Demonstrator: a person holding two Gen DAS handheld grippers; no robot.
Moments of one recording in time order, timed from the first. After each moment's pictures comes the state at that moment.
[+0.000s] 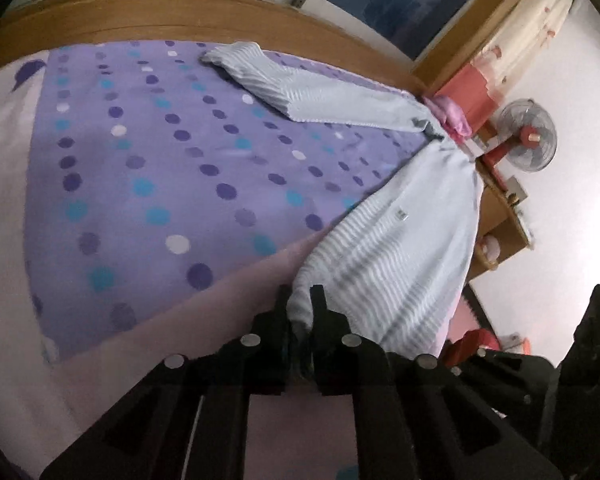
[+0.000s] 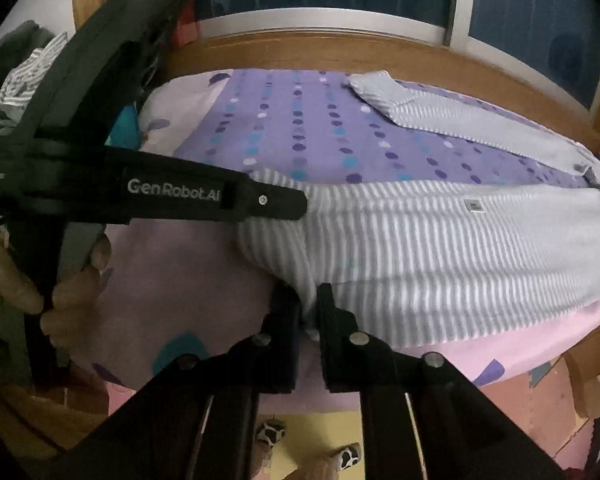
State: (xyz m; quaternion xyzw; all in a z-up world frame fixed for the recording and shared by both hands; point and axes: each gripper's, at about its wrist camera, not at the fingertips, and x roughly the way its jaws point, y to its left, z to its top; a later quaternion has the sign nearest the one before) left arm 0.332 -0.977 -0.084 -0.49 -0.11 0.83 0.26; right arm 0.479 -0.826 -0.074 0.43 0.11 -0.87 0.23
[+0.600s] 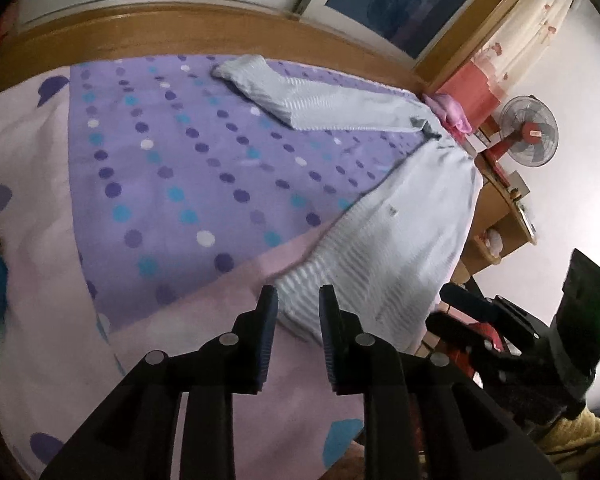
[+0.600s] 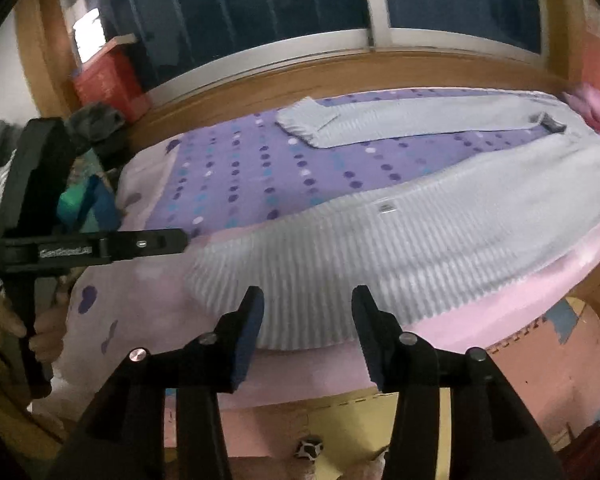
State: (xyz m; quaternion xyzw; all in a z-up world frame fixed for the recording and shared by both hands) left arm 0.345 -0.992 -0.063 -0.50 -0.11 0.82 0.26; right arm 0.480 -0.764 -0.040 0.41 0.00 -0.89 0.20
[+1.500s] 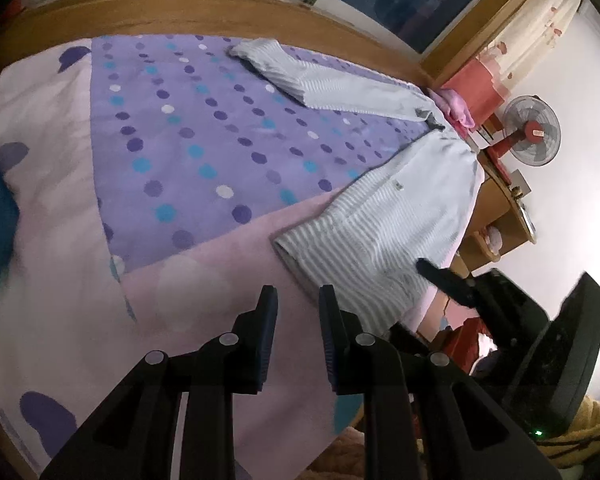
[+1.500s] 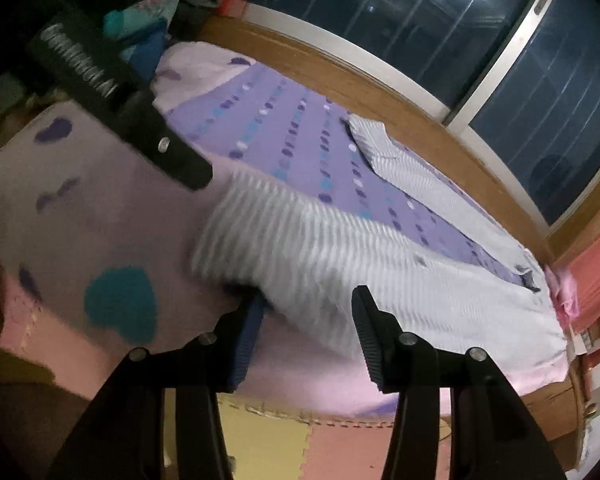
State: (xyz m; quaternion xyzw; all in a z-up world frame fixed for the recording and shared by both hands) left arm 0.364 -1.010 -0.069 -0.51 -0.12 0.81 0.25; right arm 0.507 -0.849 -0.072 0.32 0.28 -0.88 0.20
